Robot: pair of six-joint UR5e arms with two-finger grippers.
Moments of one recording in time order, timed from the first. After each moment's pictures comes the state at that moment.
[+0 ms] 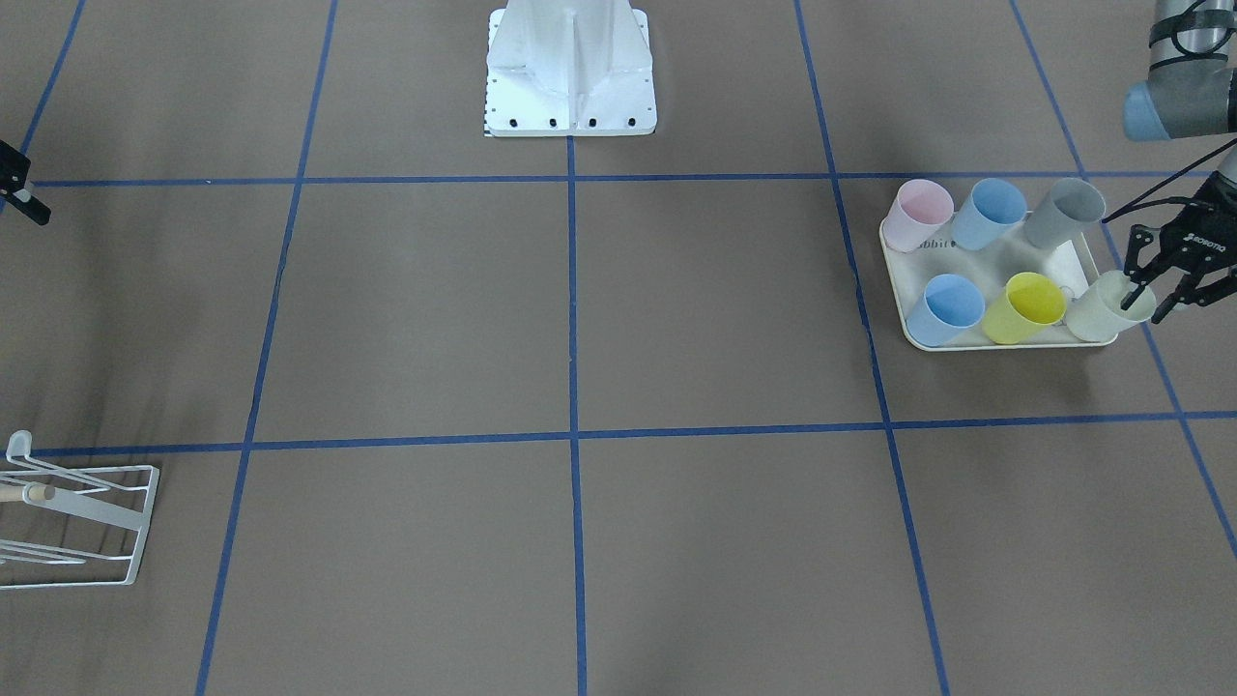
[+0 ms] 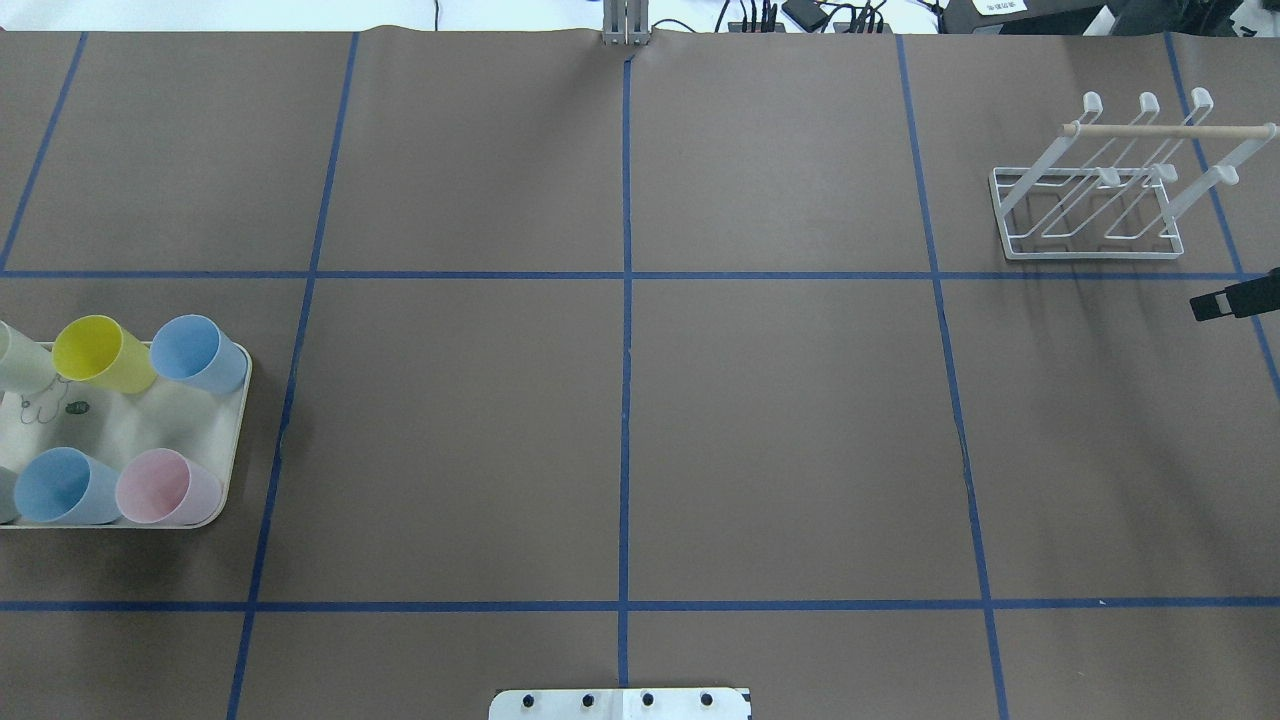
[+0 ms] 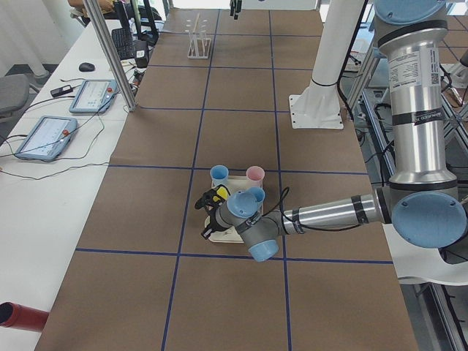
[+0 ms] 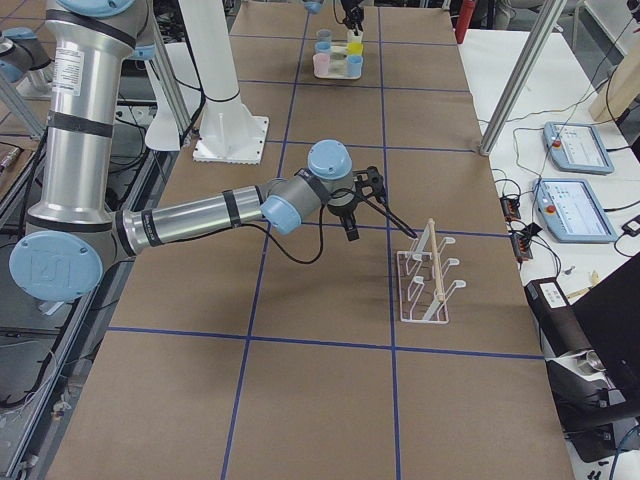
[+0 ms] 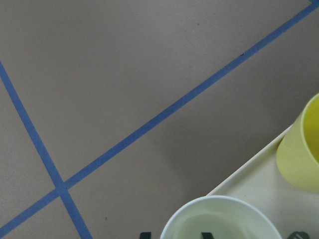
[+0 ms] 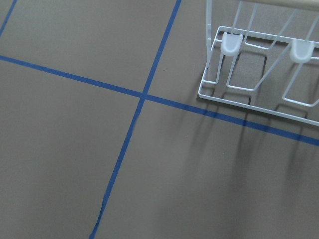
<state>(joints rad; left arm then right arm) -1.15 -1.41 -1.40 -2.82 -2.12 -0.21 1.25 -1.74 1.98 -1.09 2.42 0.44</state>
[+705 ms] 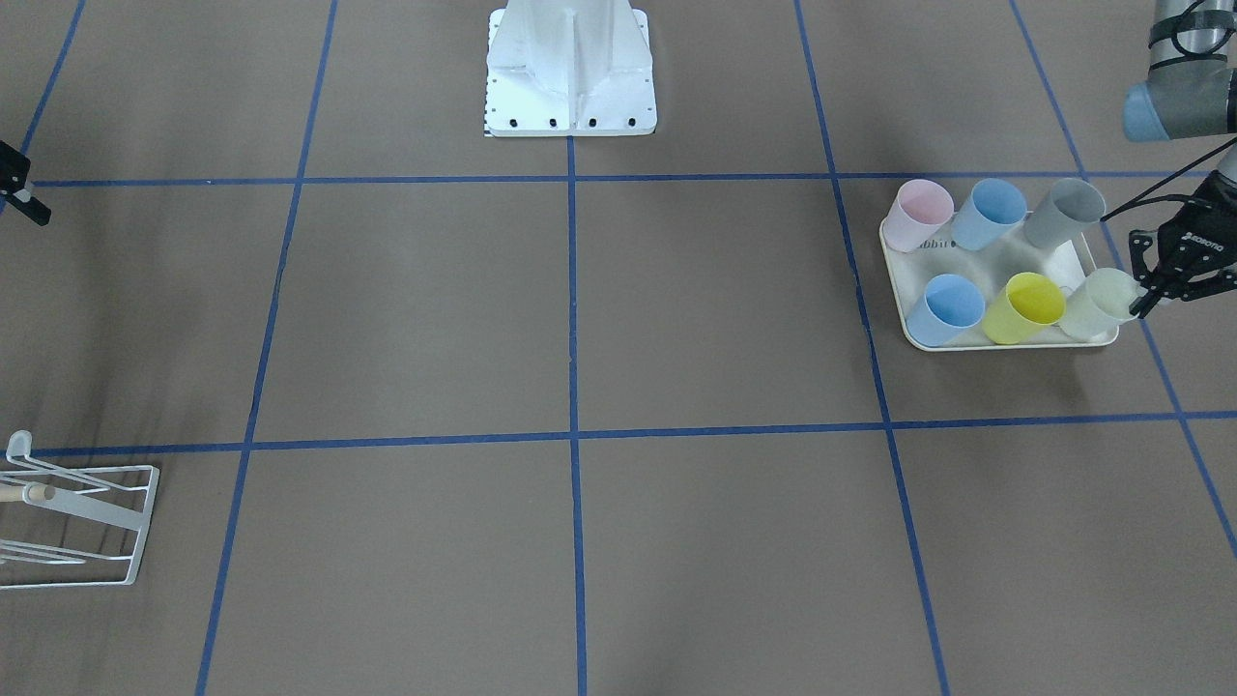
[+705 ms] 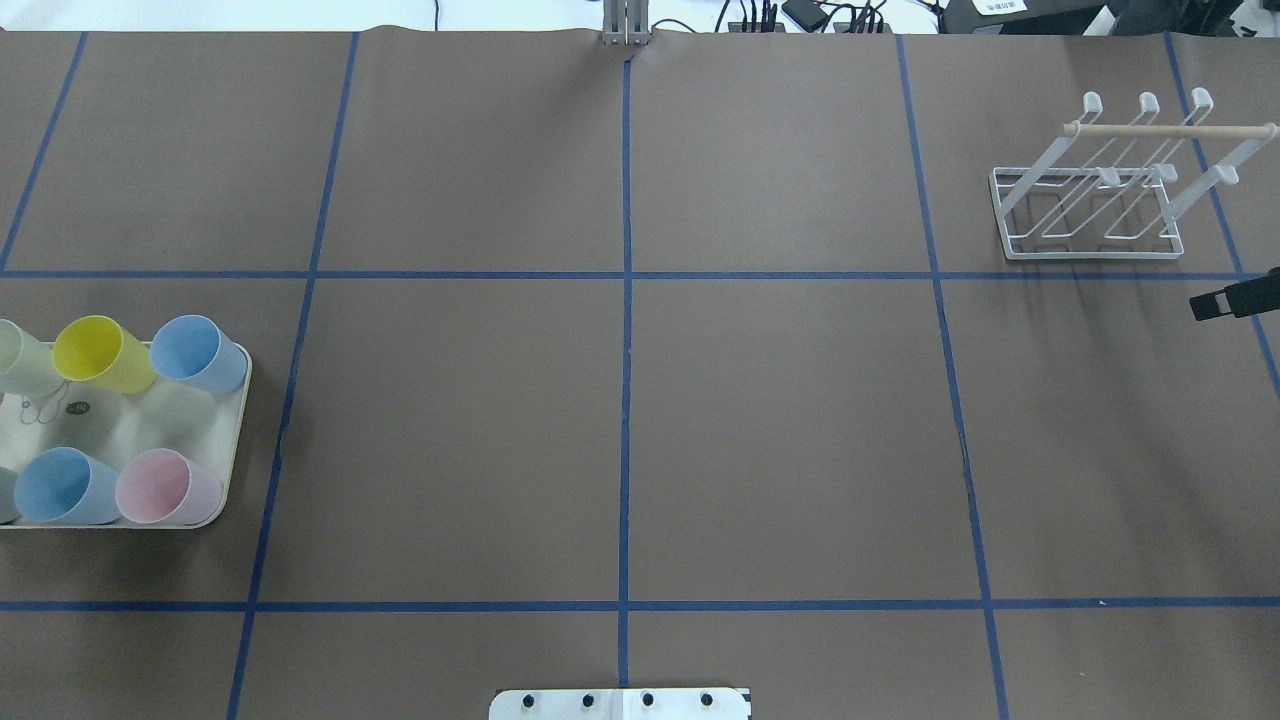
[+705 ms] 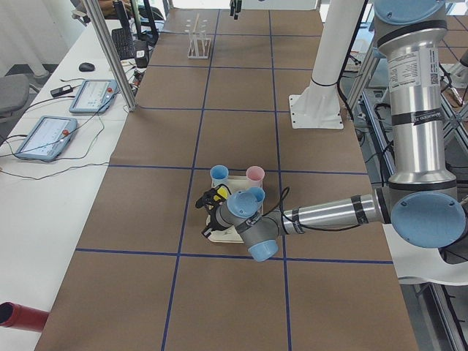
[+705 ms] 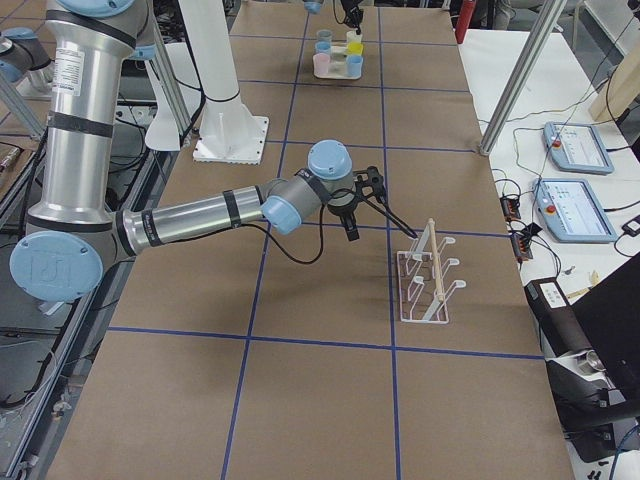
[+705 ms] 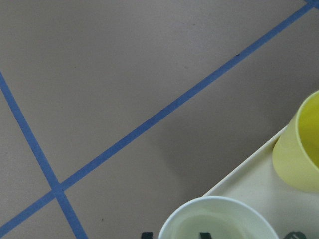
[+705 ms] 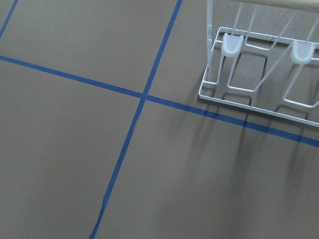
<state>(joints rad) -1.15 -1.41 -1.40 -2.84 -2.13 -0.20 1.25 -1.74 1.98 -1.08 2.42 0.44</state>
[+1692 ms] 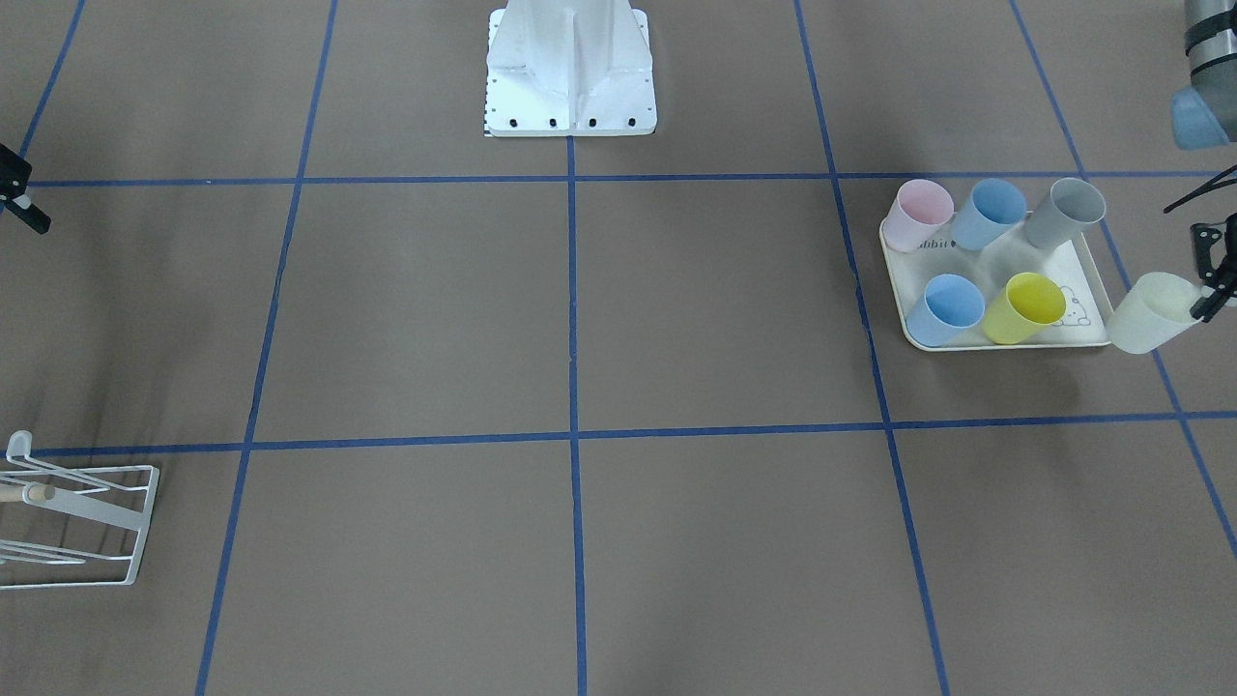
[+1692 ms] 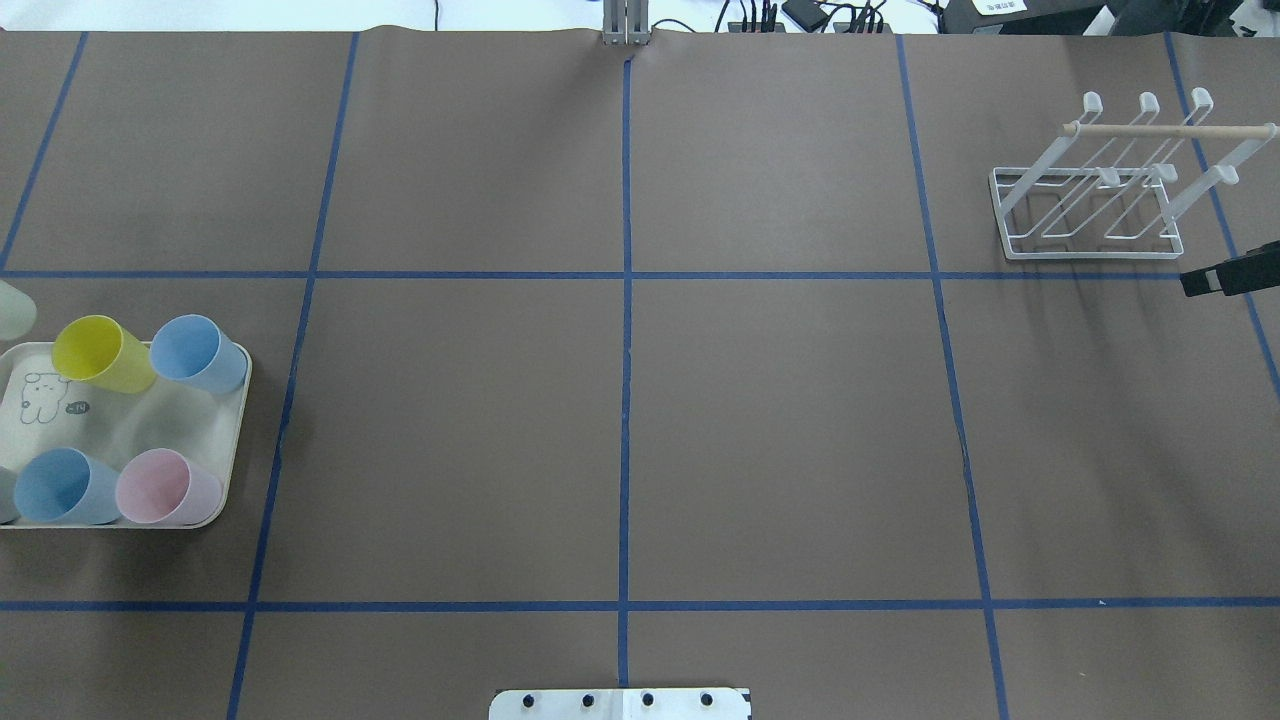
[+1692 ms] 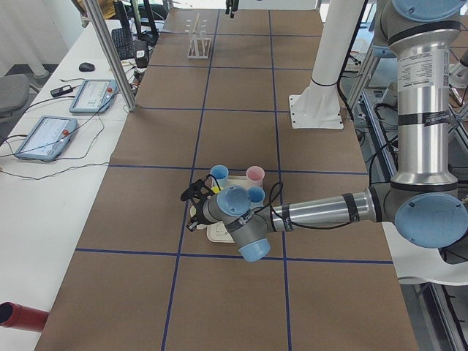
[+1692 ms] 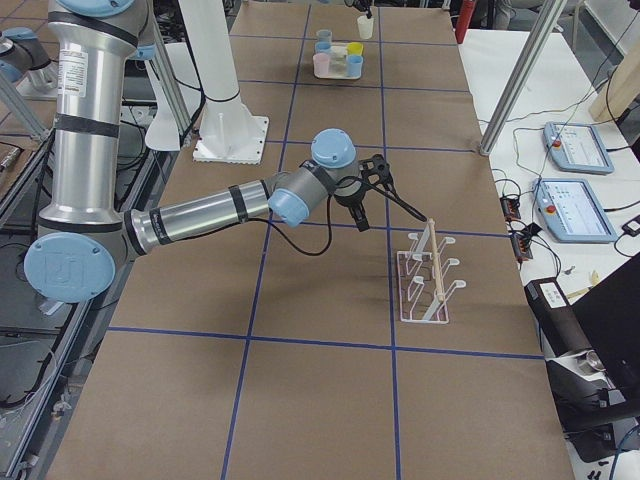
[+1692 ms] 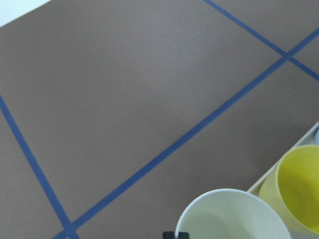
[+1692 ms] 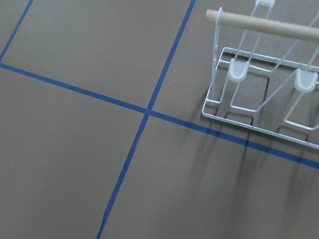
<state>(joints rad) -1.36 -1.47 -1.42 -2.82 -2.25 -0.21 1.25 -1.68 1.99 -1.06 2.37 0.45</state>
